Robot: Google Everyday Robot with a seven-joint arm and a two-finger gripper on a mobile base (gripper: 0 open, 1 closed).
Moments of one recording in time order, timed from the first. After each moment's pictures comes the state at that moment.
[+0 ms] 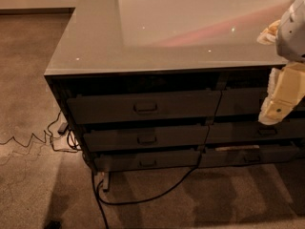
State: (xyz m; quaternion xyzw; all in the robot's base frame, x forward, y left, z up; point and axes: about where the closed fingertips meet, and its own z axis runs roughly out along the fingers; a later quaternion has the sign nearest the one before) arm 0.438 -0.217 0.976 -0.60 0.78 -0.03 0.16
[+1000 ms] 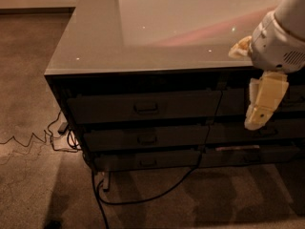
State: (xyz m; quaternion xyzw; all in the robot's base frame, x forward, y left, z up) arm 0.453 -0.192 0.940 -0.67 0.73 0.03 0.15
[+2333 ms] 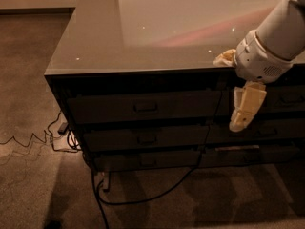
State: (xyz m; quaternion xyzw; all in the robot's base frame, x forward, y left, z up) arm 0.478 -0.176 0.898 -0.69 0.70 0.06 0.17
